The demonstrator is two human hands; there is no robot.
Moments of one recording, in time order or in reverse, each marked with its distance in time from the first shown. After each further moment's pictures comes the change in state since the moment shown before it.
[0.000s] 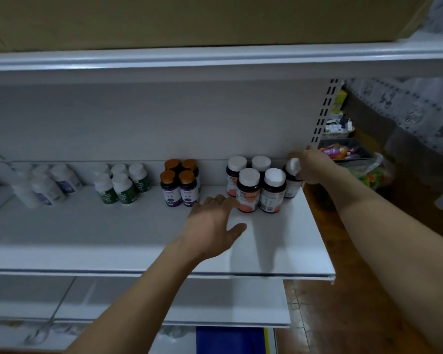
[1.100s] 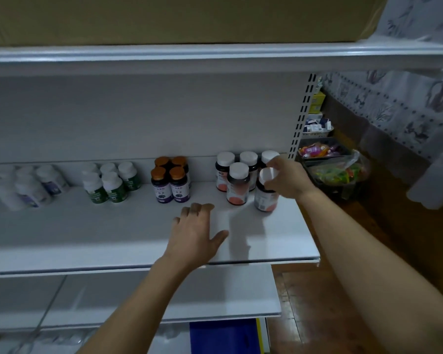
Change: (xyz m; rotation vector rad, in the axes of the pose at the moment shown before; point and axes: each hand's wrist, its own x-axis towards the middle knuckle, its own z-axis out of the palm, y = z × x) left_hand -0.036 -0.005 0.017 0.024 -0.031 -0.176; right_hand -0.072 -0.040 0.016 0.555 0.145 0.071
